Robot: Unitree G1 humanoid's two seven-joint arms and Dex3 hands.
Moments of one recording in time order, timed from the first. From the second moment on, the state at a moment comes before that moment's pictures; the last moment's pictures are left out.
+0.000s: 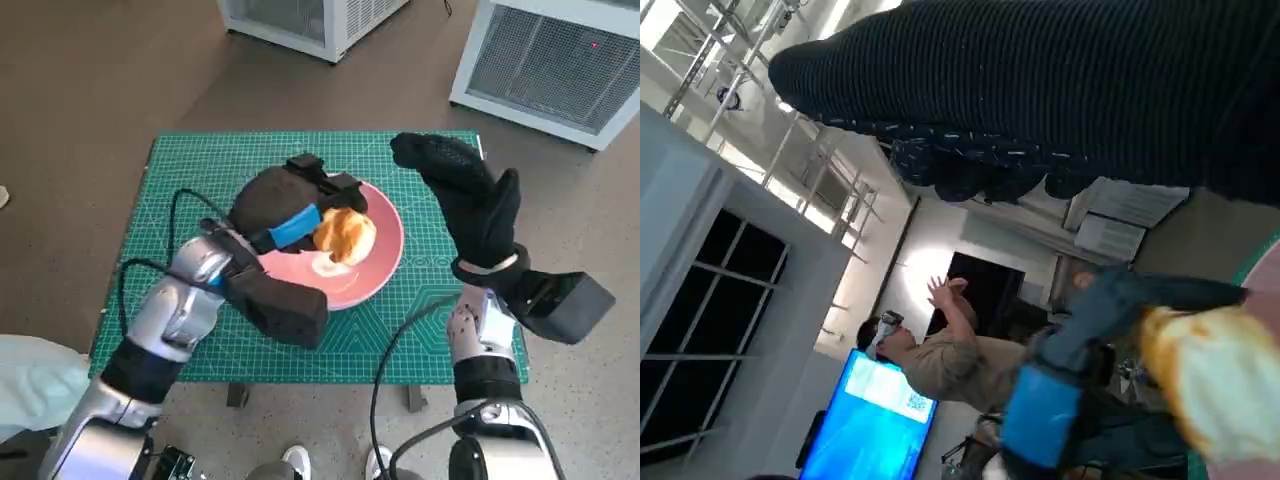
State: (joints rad) left arm -0.75 0.41 -0.39 0.32 0.67 -0.21 -0.13; right arm -0.77 -0.03 -0.26 0.83 0.44 -0.79 0.83
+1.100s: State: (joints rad) left arm -0.68 0.43 -0.31 0.06 0.57 0.05 -0.47; right arm -0.76 -0.02 -0.25 0.80 0.44 -0.79 0.81
